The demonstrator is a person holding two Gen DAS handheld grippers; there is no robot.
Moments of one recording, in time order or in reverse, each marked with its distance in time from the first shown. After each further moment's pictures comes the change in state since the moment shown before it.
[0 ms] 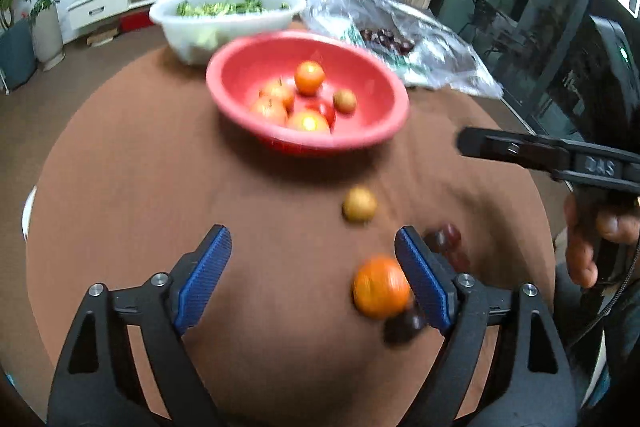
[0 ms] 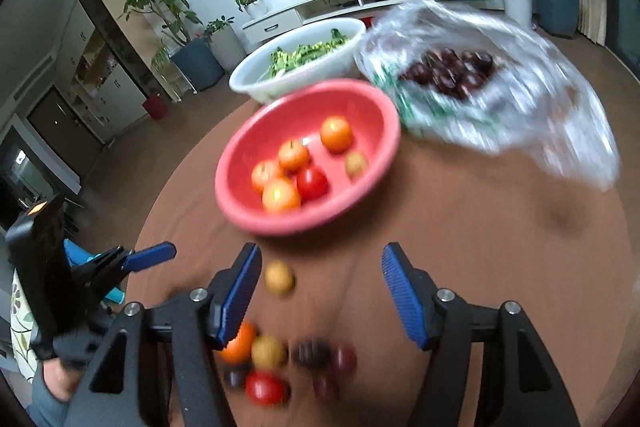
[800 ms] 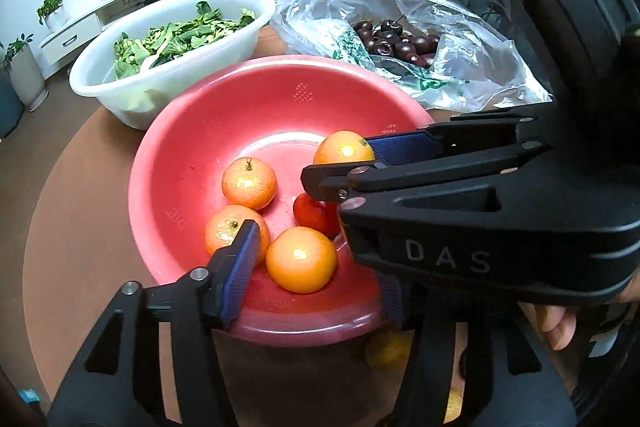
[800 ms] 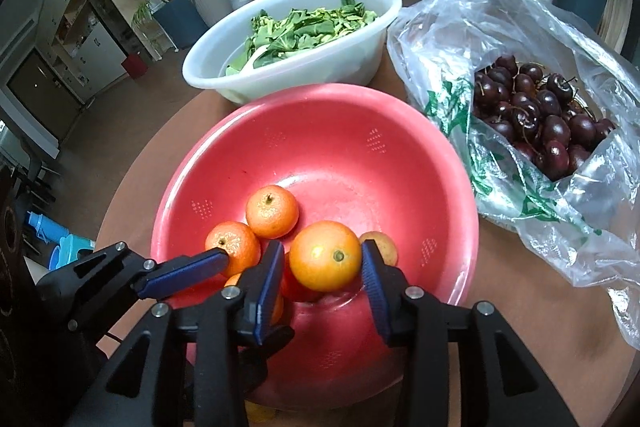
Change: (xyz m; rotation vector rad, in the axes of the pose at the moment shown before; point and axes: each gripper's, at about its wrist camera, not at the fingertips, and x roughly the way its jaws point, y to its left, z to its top) left arm 0.097 -0.012 0.108 0.151 0.068 0.036; right arm 0.127 0.017 0.100 -0.073 0.160 -0.087
